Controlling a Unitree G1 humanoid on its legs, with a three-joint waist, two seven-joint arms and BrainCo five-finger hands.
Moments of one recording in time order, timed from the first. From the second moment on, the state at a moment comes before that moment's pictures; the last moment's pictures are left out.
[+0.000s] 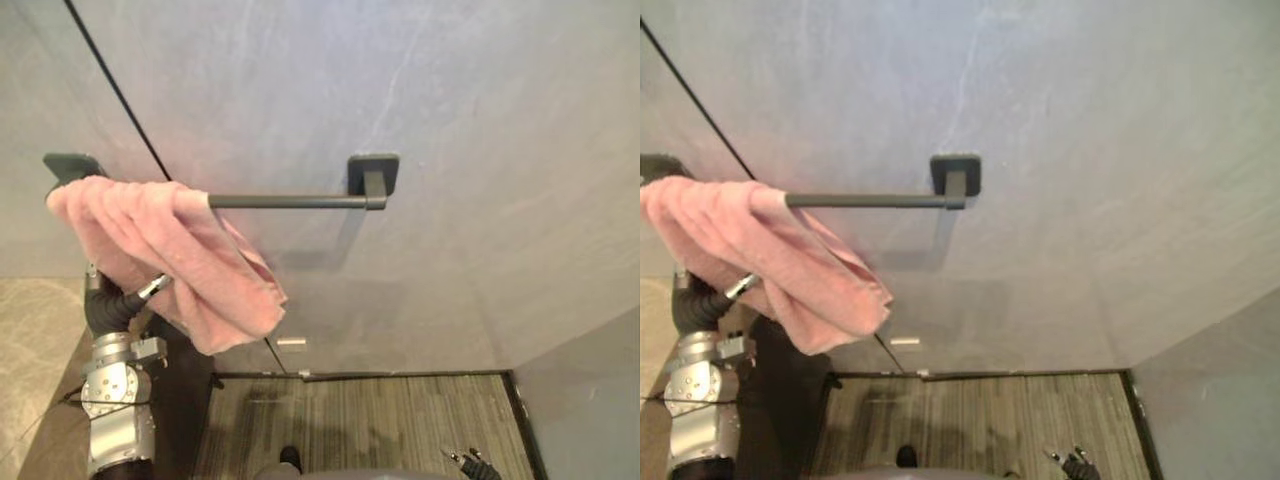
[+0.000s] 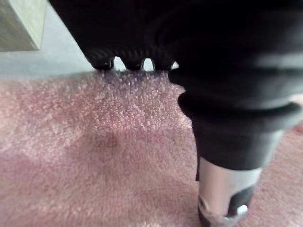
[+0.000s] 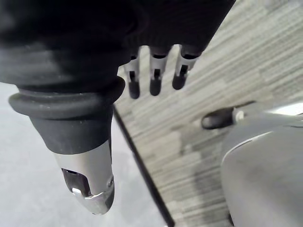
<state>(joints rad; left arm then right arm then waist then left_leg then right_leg) 0.09 0.29 0.40 0.09 -0.23 -0.38 0.02 0.12 -0.10 -0.39 1.14 0.15 -0.13 0.07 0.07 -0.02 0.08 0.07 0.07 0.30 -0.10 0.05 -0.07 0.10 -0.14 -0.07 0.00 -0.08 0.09</state>
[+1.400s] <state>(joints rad) 0.18 0.45 0.34 0.30 -0.56 -0.32 -0.24 0.12 -0.14 -0.38 1.14 0.12 -0.13 0.09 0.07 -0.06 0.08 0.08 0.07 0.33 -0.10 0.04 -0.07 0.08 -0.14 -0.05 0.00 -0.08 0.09</state>
